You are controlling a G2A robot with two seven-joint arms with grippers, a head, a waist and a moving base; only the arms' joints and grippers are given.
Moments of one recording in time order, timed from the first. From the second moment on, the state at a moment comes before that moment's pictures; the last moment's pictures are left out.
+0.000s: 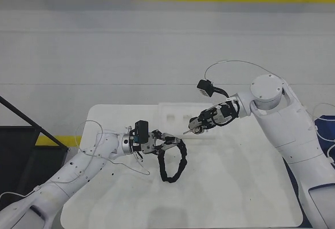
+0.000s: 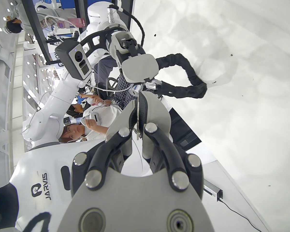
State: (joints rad) left arm 0.89 -0.92 -0.67 -1.27 1.43 -0.82 0.83; right arm -0.56 -1.22 0.95 -1.20 0.17 0.18 1.54
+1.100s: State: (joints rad) left arm 0.91 -1.00 -0.57 -1.07 1.55 -0.68 1.13; right arm -0.56 -1.22 0.95 -1.20 0.17 0.18 1.54
